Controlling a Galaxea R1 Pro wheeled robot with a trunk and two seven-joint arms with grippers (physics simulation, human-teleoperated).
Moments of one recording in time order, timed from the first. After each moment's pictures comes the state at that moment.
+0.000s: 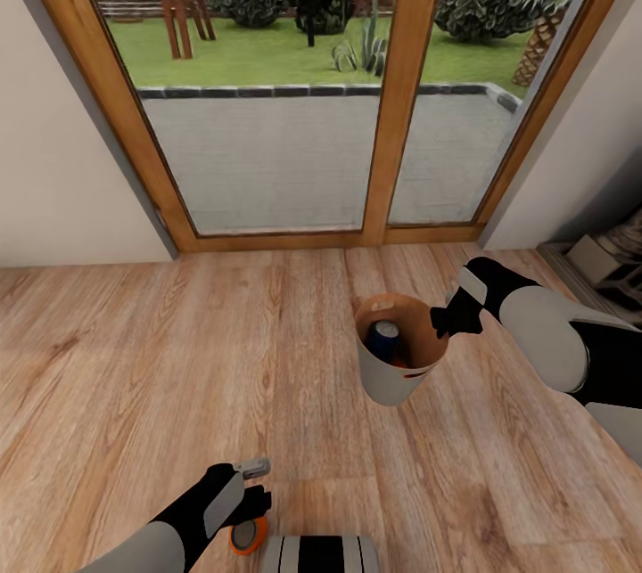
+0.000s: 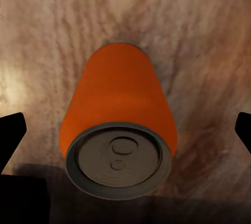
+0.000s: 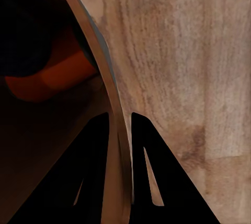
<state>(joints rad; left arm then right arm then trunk) -0.60 -0.06 -0.37 -0.37 0.67 0.53 0.31 -1.45 -0.12 -0.11 -0.02 0.06 1.05 0.05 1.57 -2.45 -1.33</state>
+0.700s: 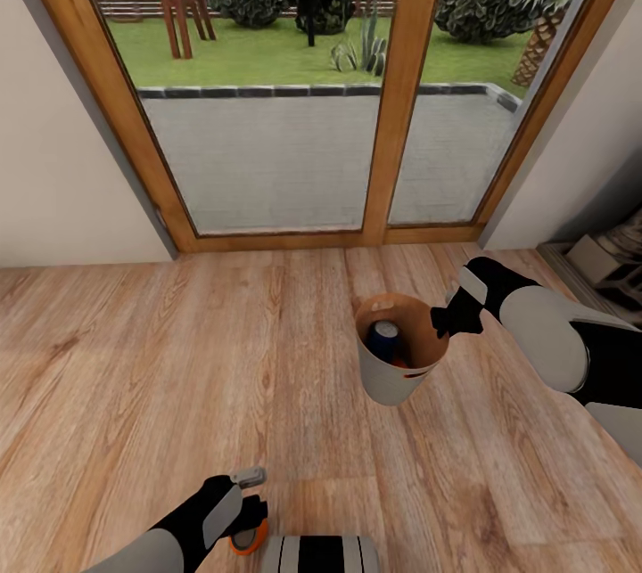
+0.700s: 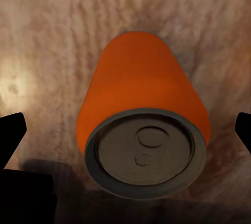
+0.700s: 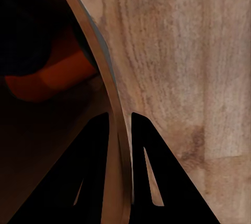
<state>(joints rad) -0.60 -0.07 -0.37 -0.31 0.67 0.46 0.31 -1.45 -0.12 -0.11 -0.02 0.06 1.05 0.04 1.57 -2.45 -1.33</state>
